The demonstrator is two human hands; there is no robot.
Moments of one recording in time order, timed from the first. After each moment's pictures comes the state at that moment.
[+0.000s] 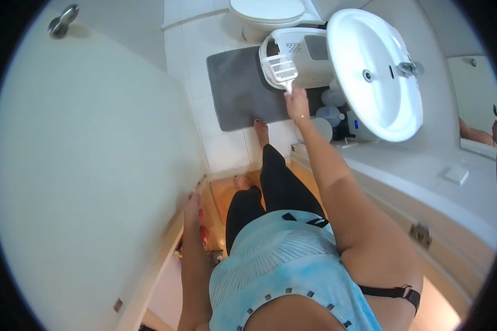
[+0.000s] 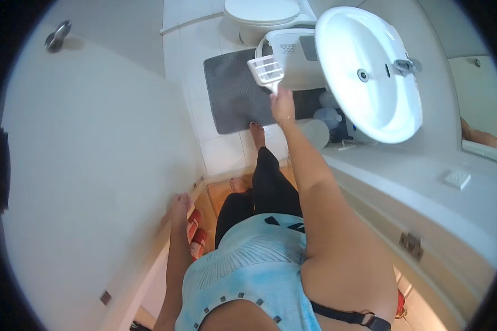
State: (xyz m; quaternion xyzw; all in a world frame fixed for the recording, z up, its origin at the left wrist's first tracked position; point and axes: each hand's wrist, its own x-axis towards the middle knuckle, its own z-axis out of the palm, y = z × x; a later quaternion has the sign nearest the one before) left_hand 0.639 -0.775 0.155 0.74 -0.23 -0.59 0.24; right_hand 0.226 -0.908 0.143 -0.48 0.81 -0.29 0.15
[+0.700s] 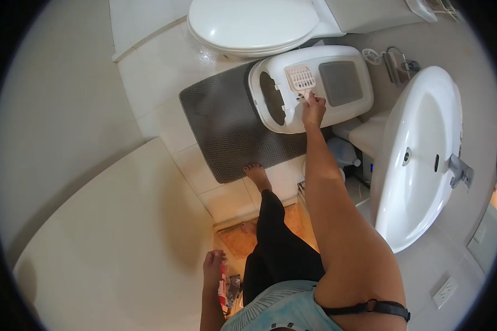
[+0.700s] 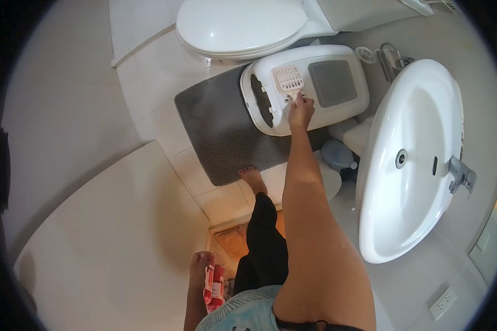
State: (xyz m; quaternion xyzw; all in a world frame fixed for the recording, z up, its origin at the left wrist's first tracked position) left_hand 0.498 -0.990 0.096 0.71 -0.22 -0.67 0.03; right_hand 0.028 -1.150 -0.124 -0.30 0.93 -0.19 0.08
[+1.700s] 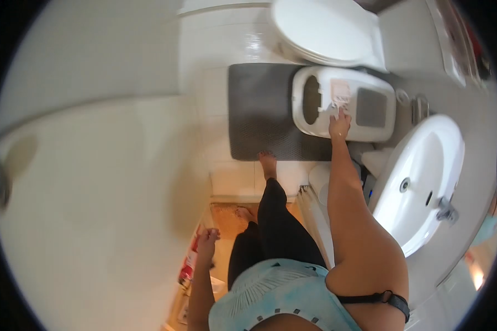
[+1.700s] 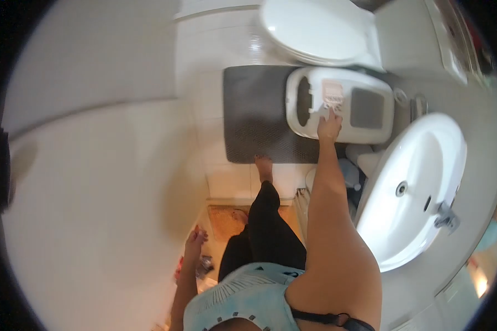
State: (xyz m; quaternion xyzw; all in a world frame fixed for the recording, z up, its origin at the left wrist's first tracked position) left_hand 0.531 -0.914 0.124 0.77 -0.23 -0.58 0.10; right_hand 0.061 -1.144 -0.062 -0.37 0.91 -0.11 0.17
